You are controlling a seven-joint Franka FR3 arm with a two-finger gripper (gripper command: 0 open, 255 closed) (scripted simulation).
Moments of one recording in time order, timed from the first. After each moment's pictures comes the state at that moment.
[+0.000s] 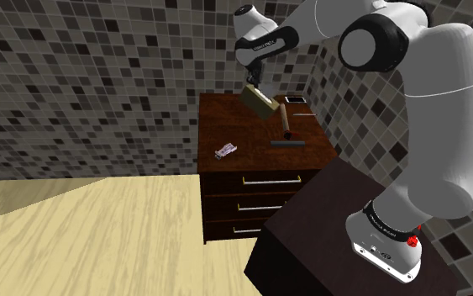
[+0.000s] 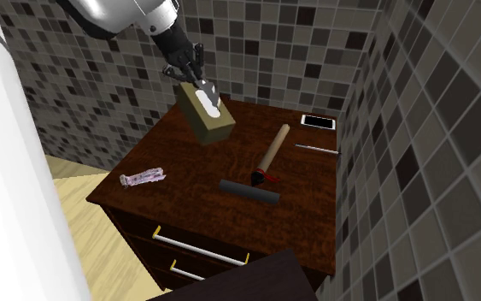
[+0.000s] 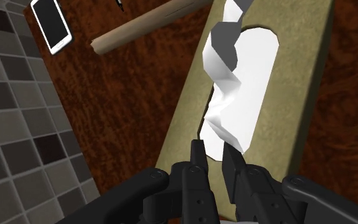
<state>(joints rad) 0.03 0.66 -0.18 -1.42 -0.34 2.08 -0.33</state>
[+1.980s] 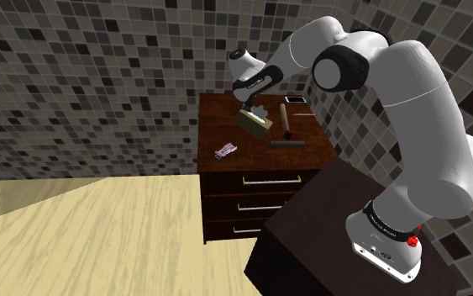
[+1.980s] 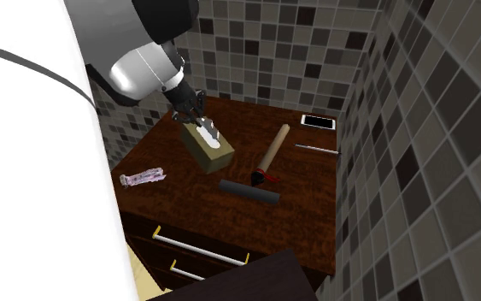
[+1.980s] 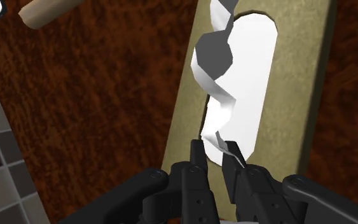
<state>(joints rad) 0.02 0.89 -0.18 -1.42 -0.36 2.32 -0.23</state>
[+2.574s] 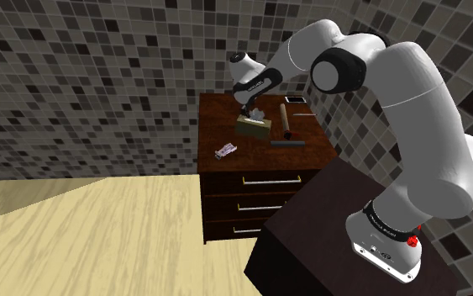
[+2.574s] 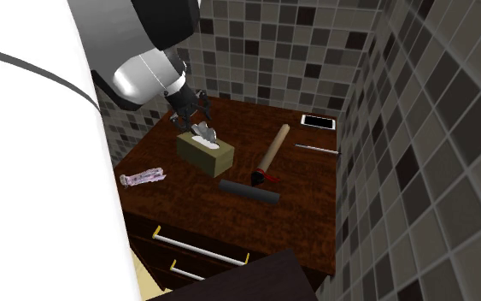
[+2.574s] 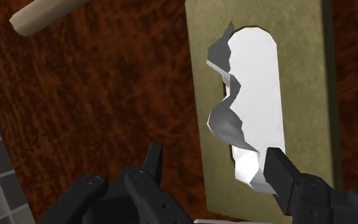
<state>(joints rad) 0.02 0.91 -0.18 -1.42 -0.36 2.32 -0.23</state>
